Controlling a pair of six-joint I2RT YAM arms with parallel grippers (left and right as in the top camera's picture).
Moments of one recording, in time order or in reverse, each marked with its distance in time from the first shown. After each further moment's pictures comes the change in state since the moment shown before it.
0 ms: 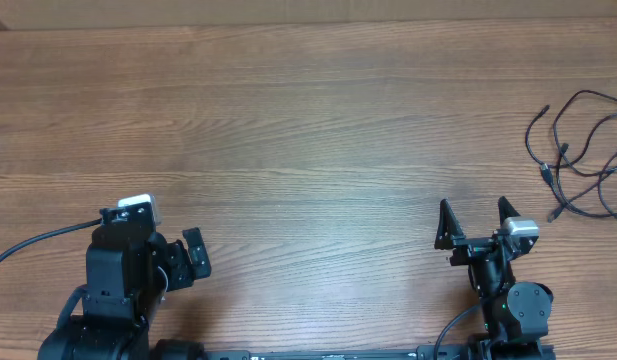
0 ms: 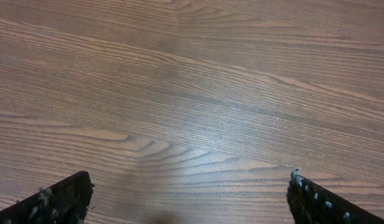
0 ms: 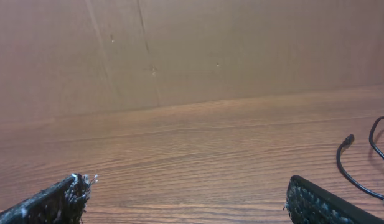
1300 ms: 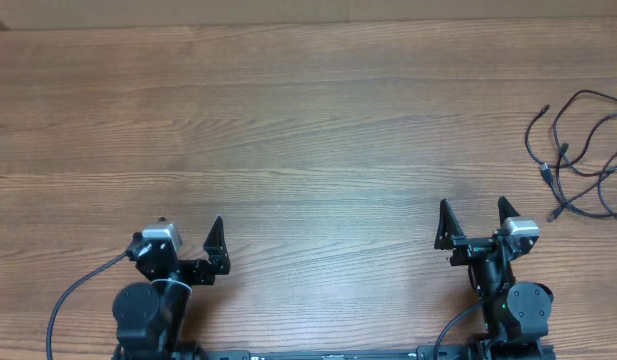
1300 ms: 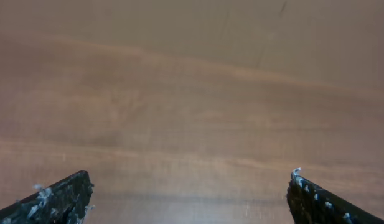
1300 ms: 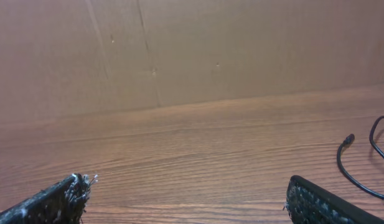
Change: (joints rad) left arm 0.134 -0.594 -0.763 0.795 0.262 0.110; right arm 0.000 0.000 0.000 0.000 0.000 0.003
